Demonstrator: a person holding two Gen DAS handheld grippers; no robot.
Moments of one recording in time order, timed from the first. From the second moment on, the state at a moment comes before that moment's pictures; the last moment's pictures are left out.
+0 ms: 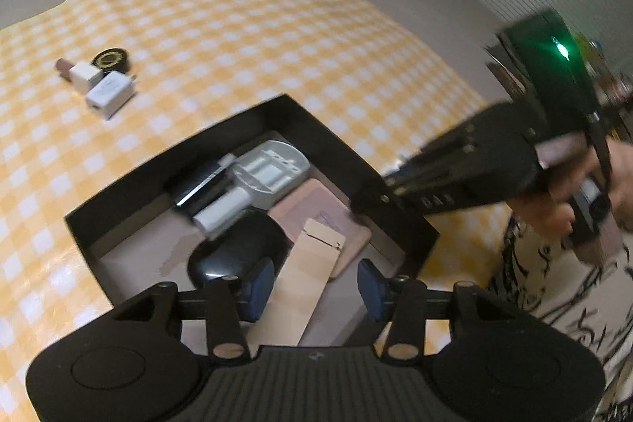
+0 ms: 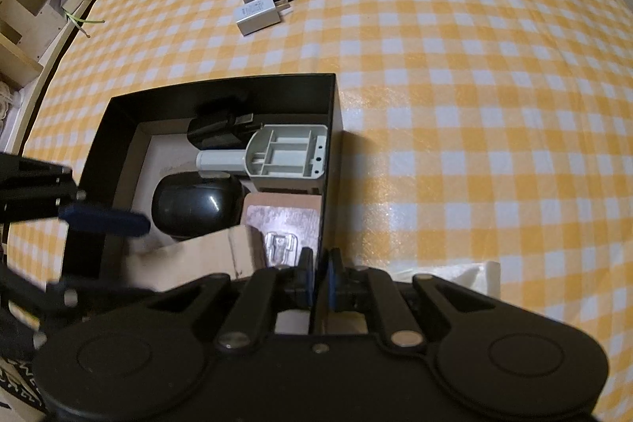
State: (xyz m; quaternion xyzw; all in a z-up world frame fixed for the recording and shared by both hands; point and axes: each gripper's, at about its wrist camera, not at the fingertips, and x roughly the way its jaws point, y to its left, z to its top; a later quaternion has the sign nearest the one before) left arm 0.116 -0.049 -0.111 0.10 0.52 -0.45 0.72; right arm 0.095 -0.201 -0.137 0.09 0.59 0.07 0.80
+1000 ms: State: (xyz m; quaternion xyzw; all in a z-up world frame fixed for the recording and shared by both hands) left arm 0.122 -0.090 -0.142 0.03 0.57 -0.40 0.72; right arm 0.093 -0.200 -0.138 0.09 0.59 0.07 0.80
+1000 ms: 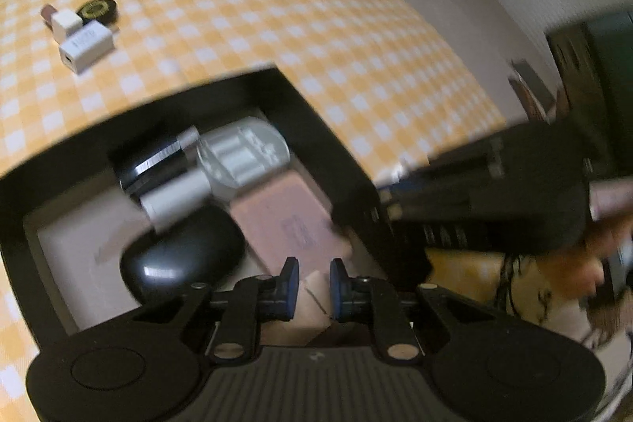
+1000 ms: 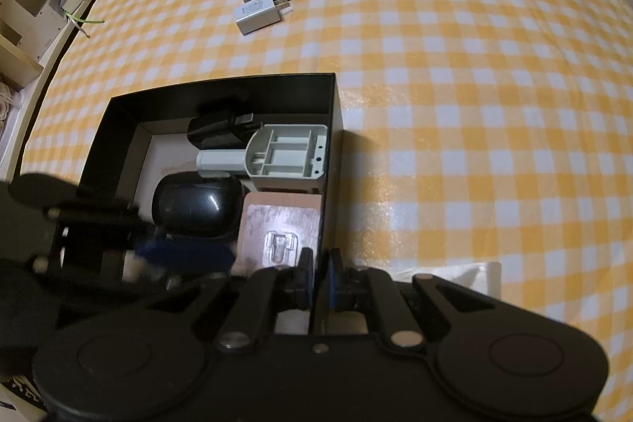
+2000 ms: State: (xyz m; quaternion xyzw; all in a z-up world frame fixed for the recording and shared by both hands) left arm 0.102 -0.094 -0.146 0.12 0.60 -0.36 0.71; right arm 0.093 -0.200 -0.138 0.09 0.59 0.07 0.80
